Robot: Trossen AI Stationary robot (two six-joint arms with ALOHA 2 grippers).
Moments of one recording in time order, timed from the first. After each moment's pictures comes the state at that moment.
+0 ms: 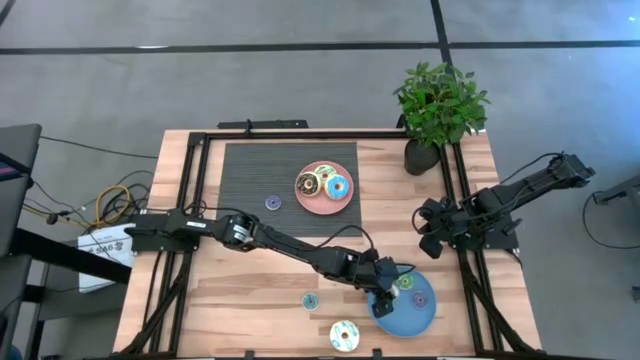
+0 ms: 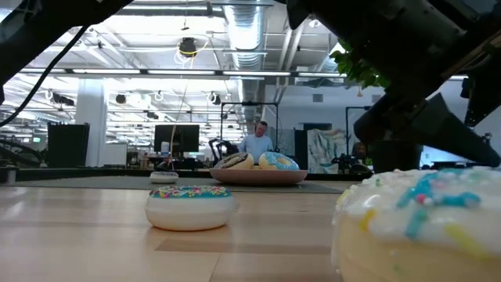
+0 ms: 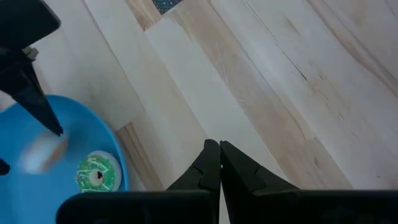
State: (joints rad) left arm -0.29 2.59 2.28 -0.39 -0.09 -0.51; right arm 0.40 0.75 0.58 -0.98 0.21 0.89
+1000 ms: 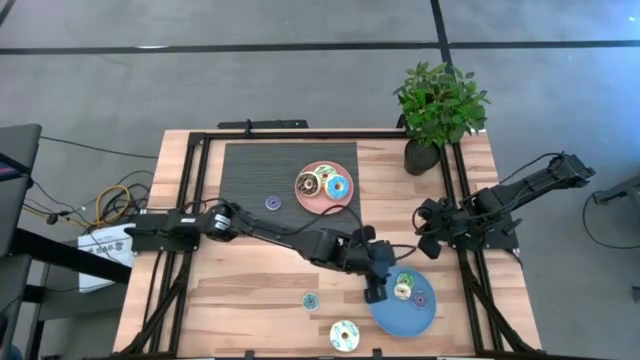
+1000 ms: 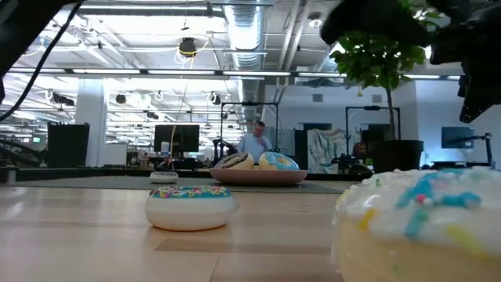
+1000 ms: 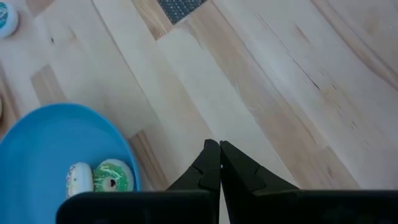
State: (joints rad) left arm -0.28 2.40 2.36 -0.69 -0.23 -0.33; right arm 0.40 0.75 0.58 -0.94 0.21 0.89
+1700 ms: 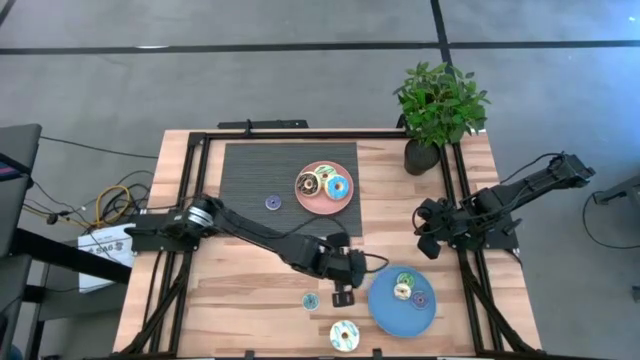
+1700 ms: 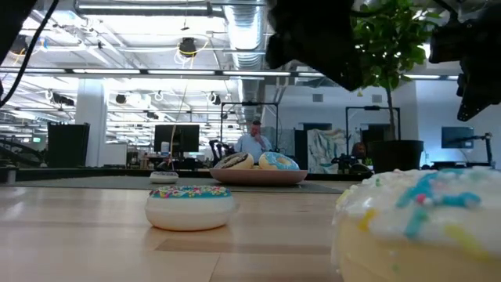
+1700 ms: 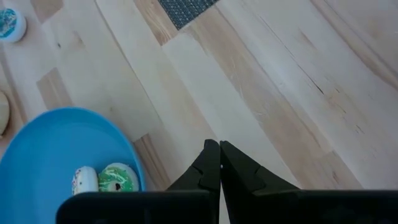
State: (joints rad) left arm -0.32 2.19 1.93 -0.68 -0.22 -0.33; right arm 0.40 0.75 0.58 -0.92 0.21 0.89
